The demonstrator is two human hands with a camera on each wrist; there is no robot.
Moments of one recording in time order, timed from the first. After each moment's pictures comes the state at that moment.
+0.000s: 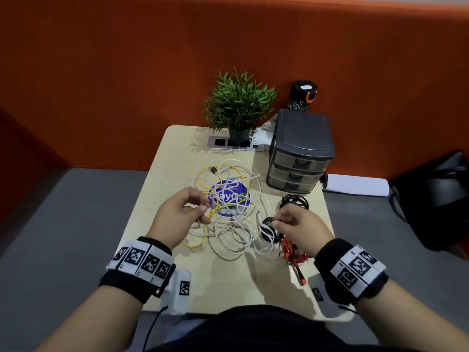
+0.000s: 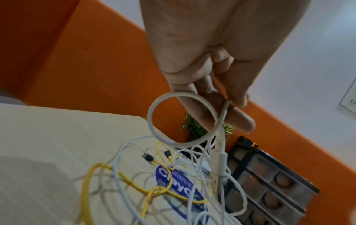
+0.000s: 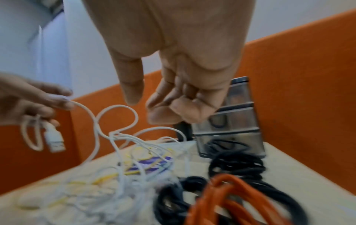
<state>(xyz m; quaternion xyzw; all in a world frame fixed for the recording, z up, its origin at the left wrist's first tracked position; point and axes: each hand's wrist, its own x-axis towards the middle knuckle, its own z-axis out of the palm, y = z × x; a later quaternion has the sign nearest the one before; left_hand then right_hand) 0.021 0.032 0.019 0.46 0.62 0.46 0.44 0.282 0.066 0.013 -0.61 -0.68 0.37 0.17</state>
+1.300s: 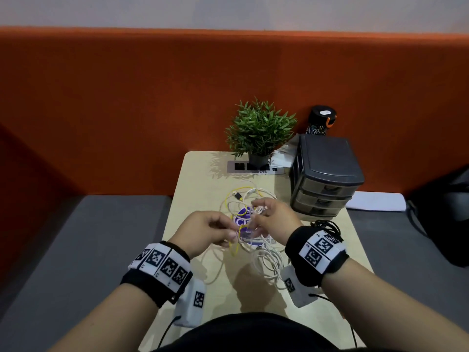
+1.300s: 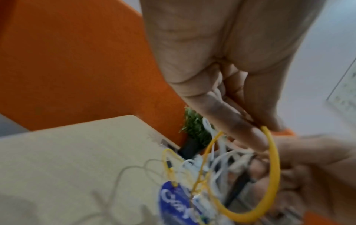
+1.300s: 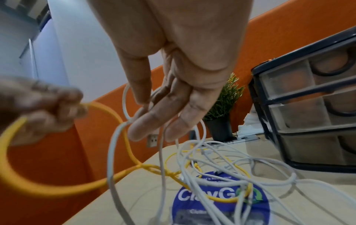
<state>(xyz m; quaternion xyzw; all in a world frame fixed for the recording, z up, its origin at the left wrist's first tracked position) -0.035 0.071 0.045 0.51 0.56 0.36 0.56 0.146 0.122 0.029 -0.57 -0.57 0.54 0.26</state>
